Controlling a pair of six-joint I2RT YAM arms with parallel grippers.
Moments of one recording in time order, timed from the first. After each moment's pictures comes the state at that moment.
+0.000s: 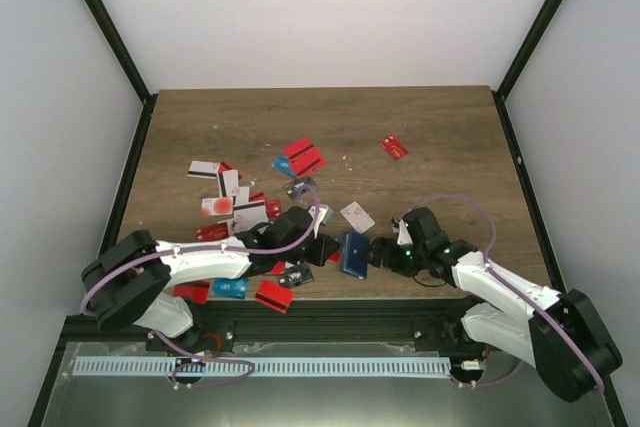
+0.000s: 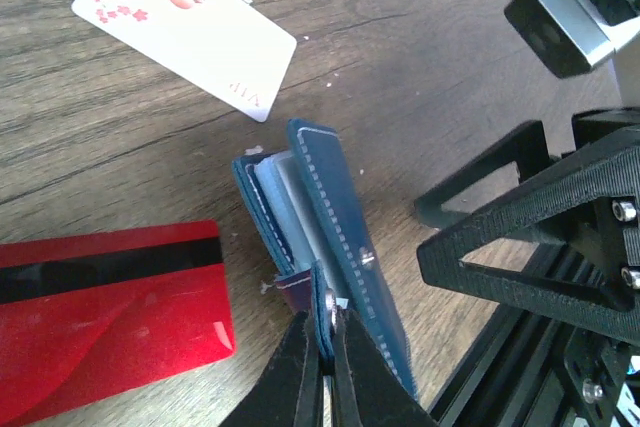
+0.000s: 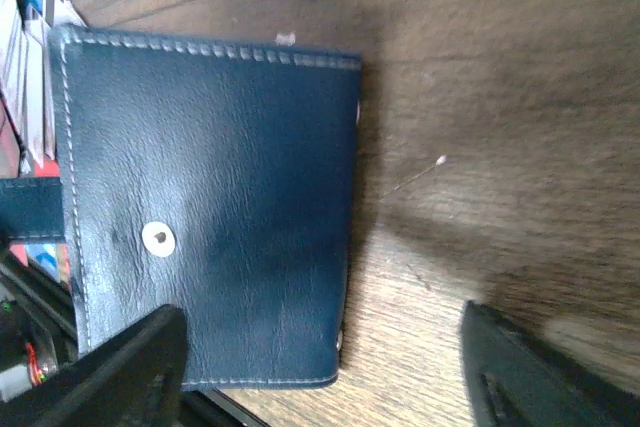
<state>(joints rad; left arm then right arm) -0.98 1.45 0.62 0.16 0.16 -0.68 0.52 1.02 0.34 -0.28 -0.43 0.74</state>
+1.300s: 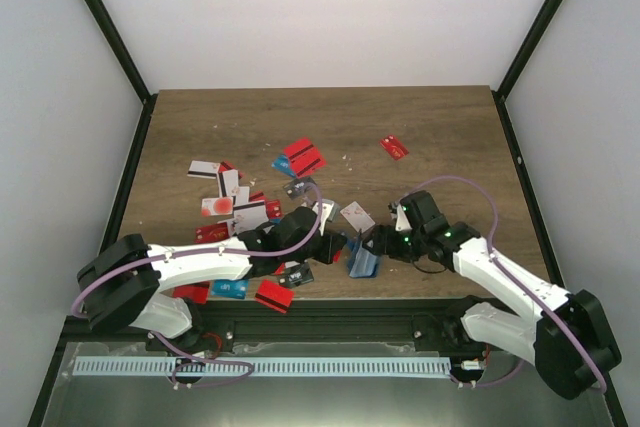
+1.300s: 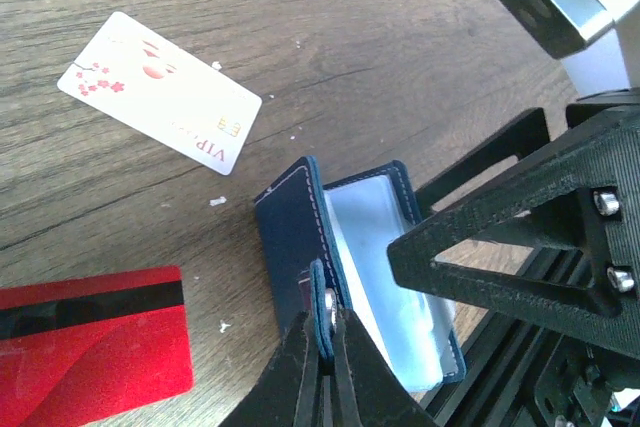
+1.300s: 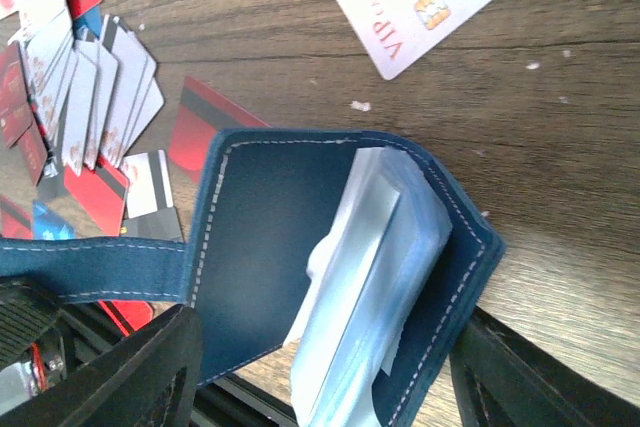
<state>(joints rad) -1.05 1.42 0.69 0.11 0.05 -0.70 0.53 1.04 0.53 -0.48 -0.38 0.65</state>
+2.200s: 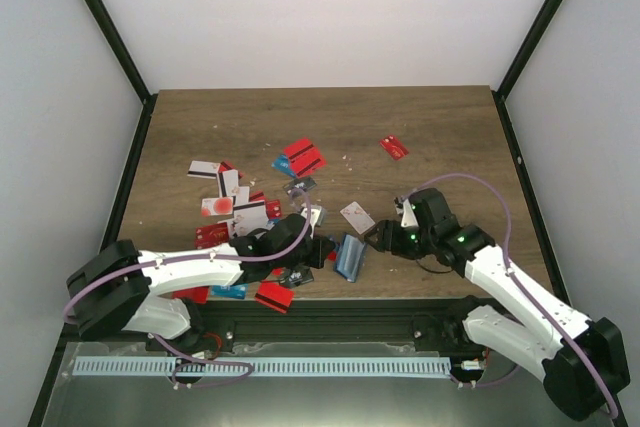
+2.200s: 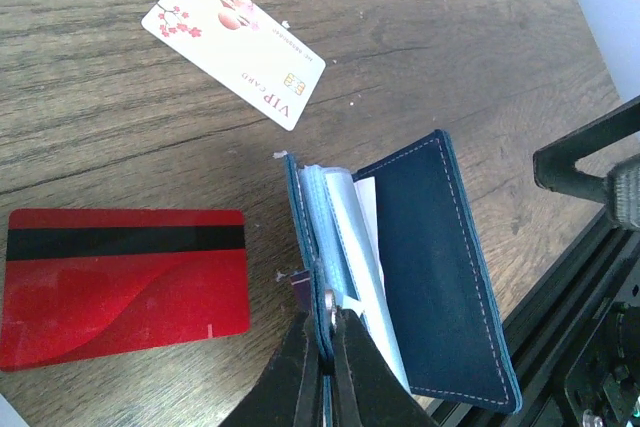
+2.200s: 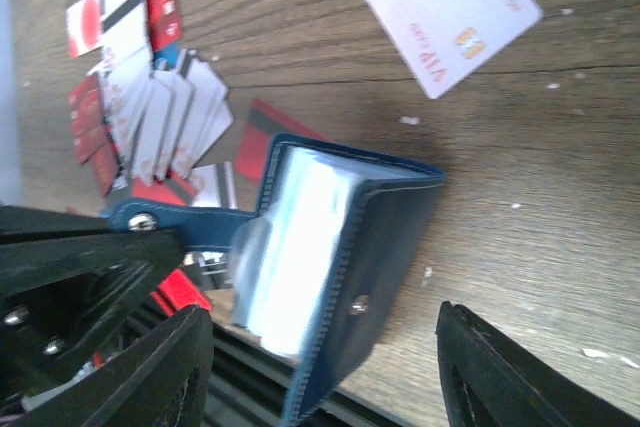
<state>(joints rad) -1.05 1.36 0.61 0.09 0.00 -0.77 0.53 0.90 0.58 -0.56 -0.39 0.70</state>
